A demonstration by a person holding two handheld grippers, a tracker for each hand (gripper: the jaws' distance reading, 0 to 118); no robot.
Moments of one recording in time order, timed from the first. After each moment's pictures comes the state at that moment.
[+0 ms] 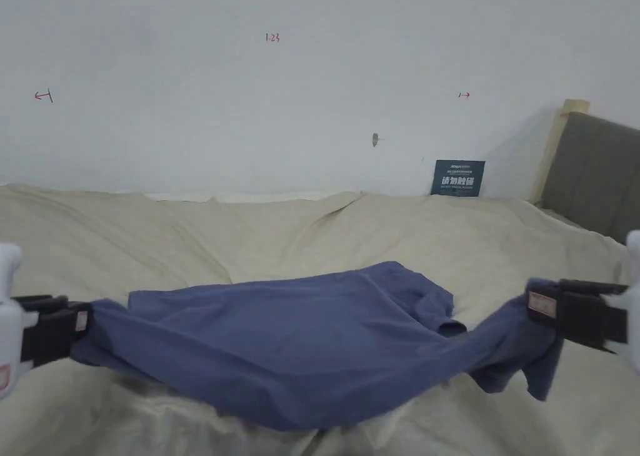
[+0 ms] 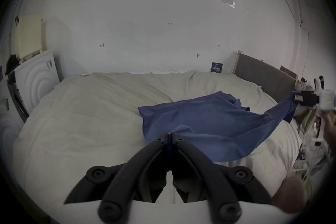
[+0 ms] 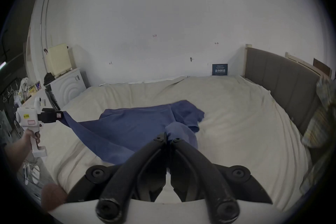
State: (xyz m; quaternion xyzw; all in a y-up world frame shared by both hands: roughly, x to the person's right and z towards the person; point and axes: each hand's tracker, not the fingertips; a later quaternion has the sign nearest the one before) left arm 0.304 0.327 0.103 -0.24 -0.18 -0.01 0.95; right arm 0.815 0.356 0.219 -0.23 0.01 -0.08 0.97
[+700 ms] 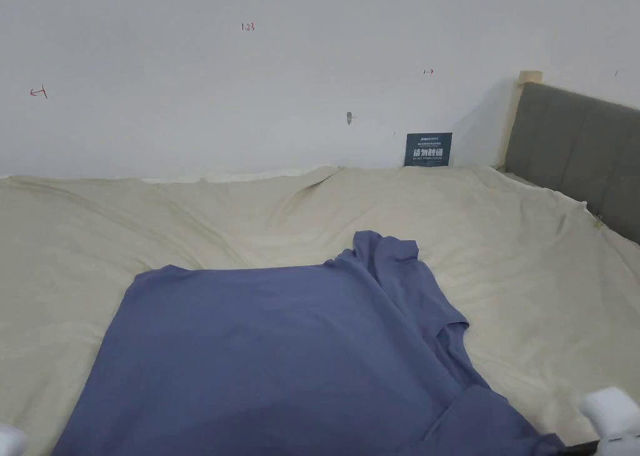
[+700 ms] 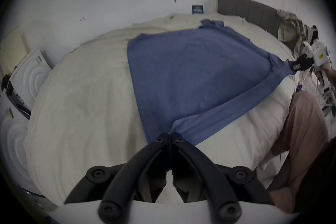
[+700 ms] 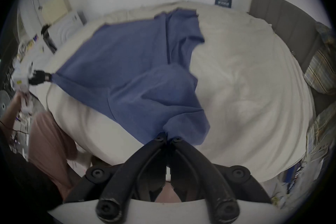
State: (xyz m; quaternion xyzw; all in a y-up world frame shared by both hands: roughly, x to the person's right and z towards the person) left arm 0.267 0.200 0.218 -0.42 -0.23 -0.16 0.87; right arm 0.841 0.200 0.330 -0.50 0.04 -0.01 0.86
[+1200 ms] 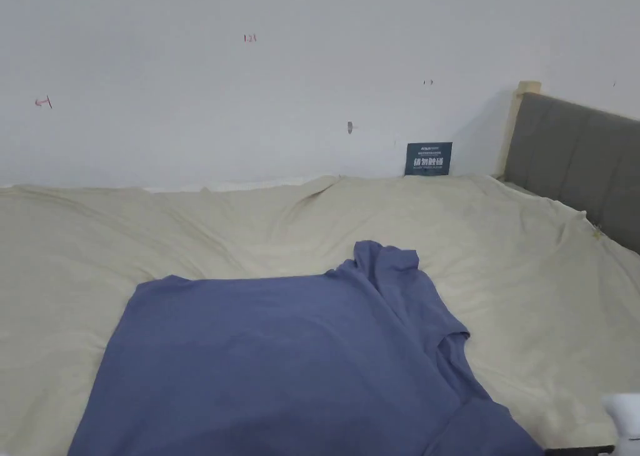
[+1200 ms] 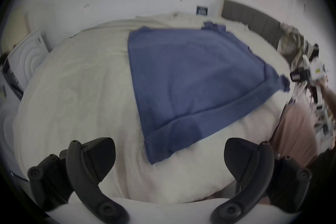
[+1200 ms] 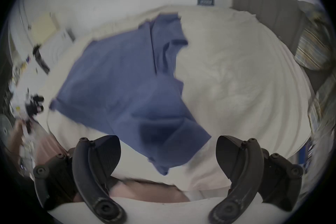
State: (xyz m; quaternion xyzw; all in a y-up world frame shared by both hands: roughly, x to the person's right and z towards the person) left arm 0.250 0.218 0.237 -0.40 -0.22 -0.05 0.89; right arm 0.857 0.228 0.349 -0.42 -0.02 -0.12 0.90
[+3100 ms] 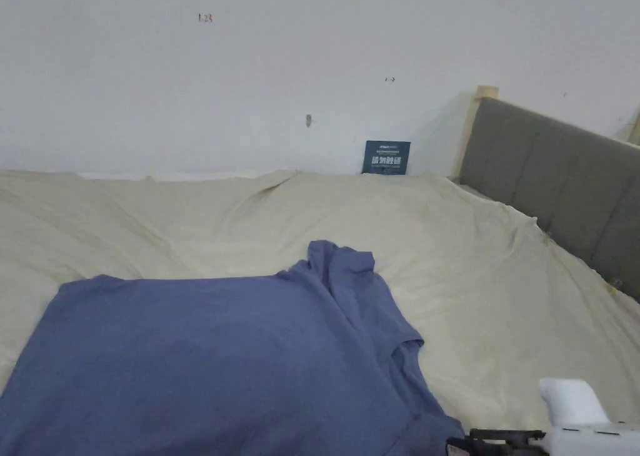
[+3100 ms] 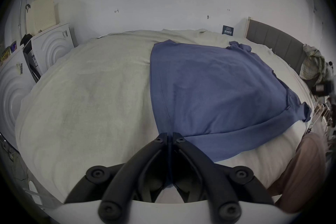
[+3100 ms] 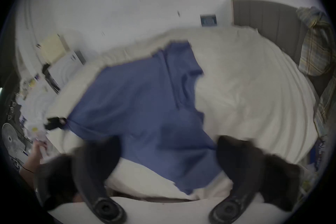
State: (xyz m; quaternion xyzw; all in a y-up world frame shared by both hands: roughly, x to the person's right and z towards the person) left arm 0.277 0.177 0.219 -0.36 -0.12 -0.03 0.93; right arm 0.836 0.230 0.314 -0.42 -0.01 -0.12 0.90
